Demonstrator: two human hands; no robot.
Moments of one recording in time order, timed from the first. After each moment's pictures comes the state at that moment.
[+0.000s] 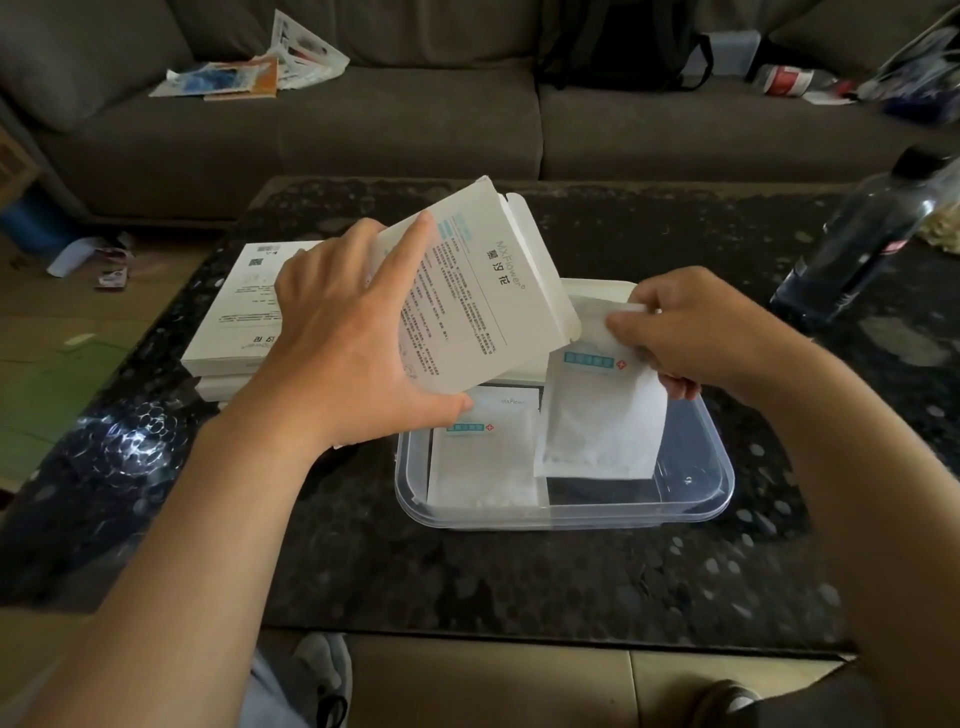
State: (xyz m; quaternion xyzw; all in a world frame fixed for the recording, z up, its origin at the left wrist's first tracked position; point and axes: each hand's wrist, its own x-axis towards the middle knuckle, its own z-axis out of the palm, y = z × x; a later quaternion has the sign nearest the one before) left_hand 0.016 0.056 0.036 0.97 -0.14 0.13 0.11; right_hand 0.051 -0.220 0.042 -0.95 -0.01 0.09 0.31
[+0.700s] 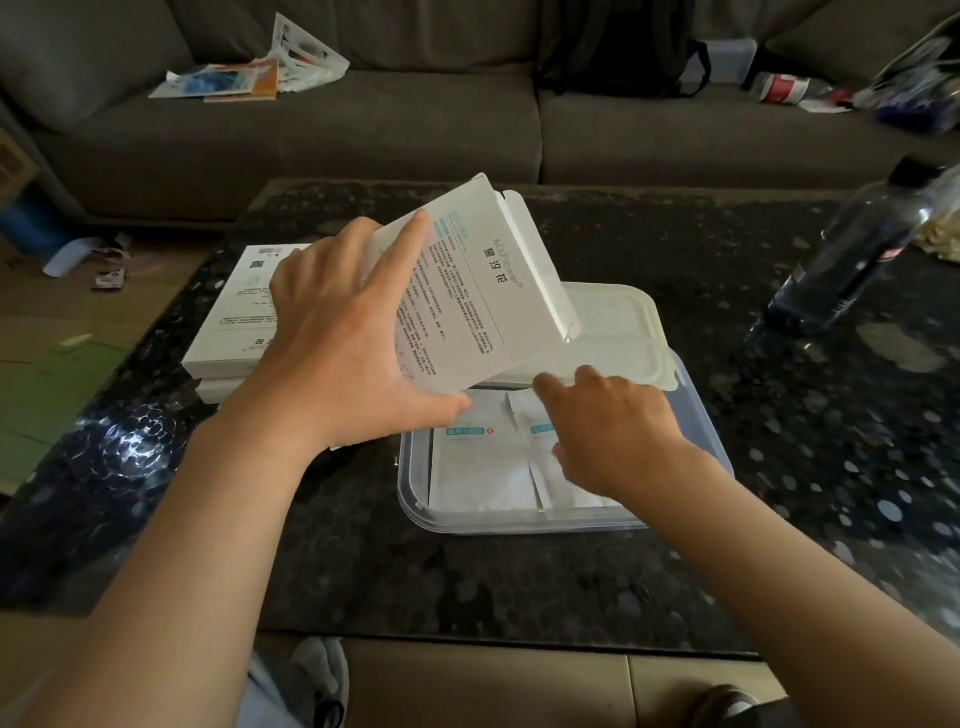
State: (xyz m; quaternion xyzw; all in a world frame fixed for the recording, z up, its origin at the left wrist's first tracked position) left_hand 0.017 0.060 0.040 0.97 -0.14 0.13 0.12; right_hand 0.017 -0.166 -0.020 -0.98 -0.15 0.07 -0.08
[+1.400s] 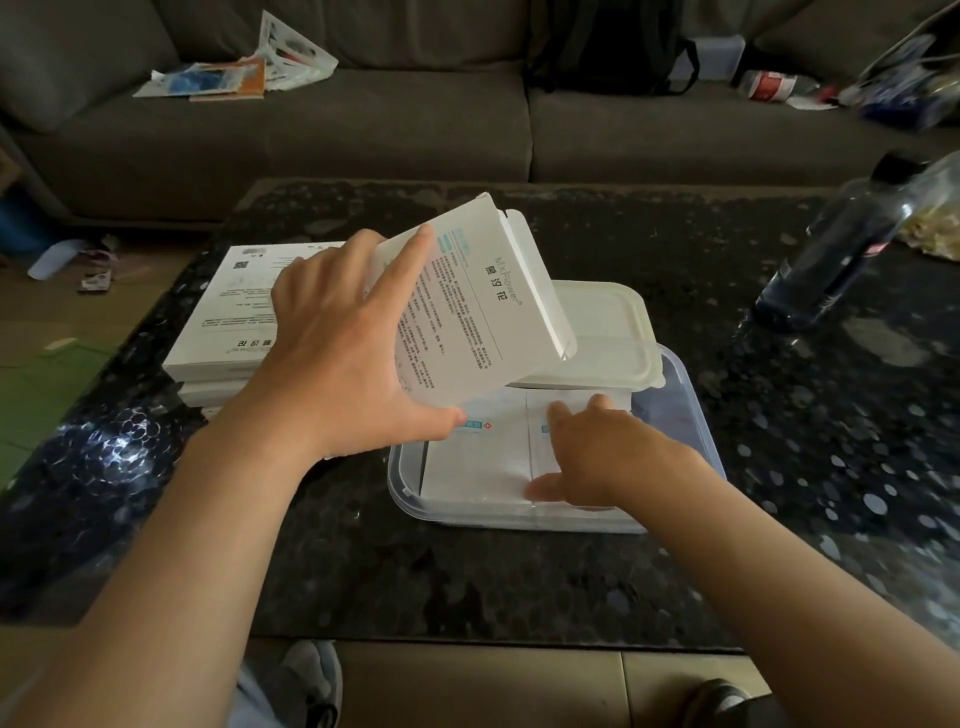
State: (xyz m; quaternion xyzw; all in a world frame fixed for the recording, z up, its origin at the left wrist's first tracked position) left_hand 0.016 0.053 0.032 0.97 -0.16 0.13 0.10; right_hand 0.020 -0.171 -0.035 -0.96 -0.07 0.27 -0.05
